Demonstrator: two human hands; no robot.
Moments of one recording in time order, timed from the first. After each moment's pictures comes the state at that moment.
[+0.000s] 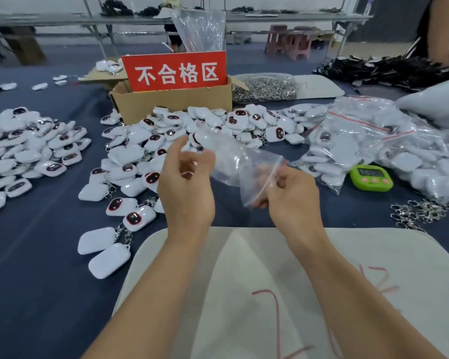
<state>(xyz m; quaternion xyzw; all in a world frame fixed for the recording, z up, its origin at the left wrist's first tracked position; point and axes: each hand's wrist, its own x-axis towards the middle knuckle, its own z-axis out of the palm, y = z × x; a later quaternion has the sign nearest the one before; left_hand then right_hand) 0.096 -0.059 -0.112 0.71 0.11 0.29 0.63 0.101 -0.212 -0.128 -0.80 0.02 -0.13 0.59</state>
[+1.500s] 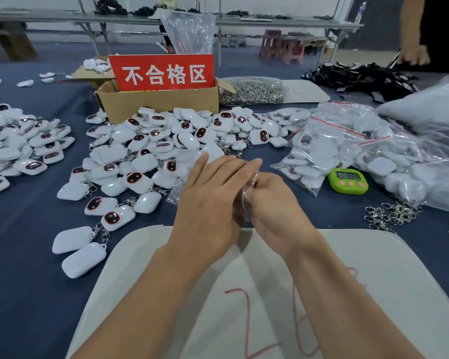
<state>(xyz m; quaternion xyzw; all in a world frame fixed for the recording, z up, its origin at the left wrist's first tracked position) 0.076 -0.093 -0.113 0.91 -0.22 0.30 0.20 0.089 -0.215 -0.107 -0.75 -0.06 0.01 0.66</state>
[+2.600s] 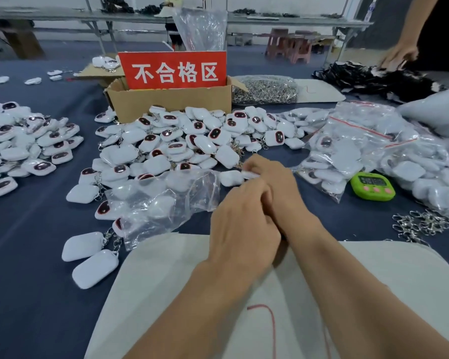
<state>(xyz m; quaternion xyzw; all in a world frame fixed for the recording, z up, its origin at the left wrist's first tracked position) 0.073 -0.118 -0.124 0.91 -0.06 0.18 0.37 0.175 -0.214 -0.135 -0.94 -0.09 -0.06 0.31</state>
